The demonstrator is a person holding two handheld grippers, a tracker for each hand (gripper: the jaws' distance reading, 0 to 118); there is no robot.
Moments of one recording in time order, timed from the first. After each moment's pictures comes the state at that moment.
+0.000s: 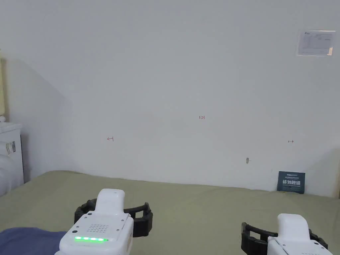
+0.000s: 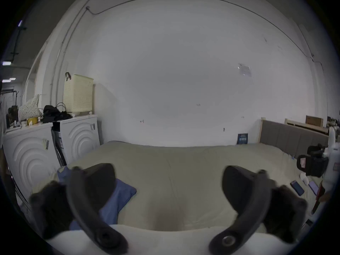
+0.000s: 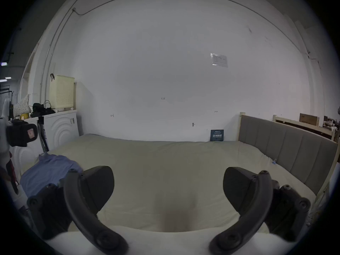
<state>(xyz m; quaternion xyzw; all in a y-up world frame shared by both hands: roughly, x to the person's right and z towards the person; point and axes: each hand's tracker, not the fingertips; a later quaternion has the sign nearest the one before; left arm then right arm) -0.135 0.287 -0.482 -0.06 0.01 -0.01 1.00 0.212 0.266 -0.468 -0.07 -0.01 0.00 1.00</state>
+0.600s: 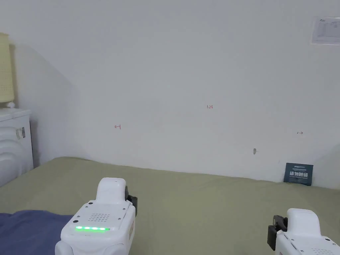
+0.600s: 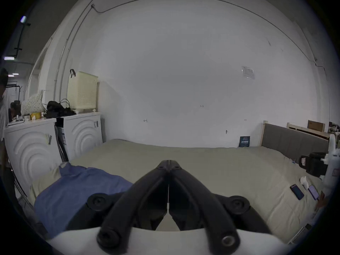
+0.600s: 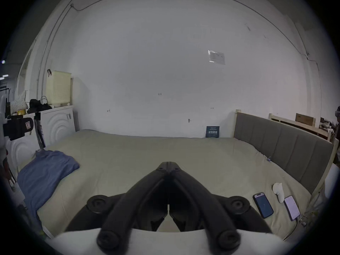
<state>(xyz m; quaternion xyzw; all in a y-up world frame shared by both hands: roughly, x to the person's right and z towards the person) -0.147 0.284 -0.469 -0.05 0.03 0.02 1.00 0.203 0.267 -0.462 -0.08 -0.03 0.01 1.00</state>
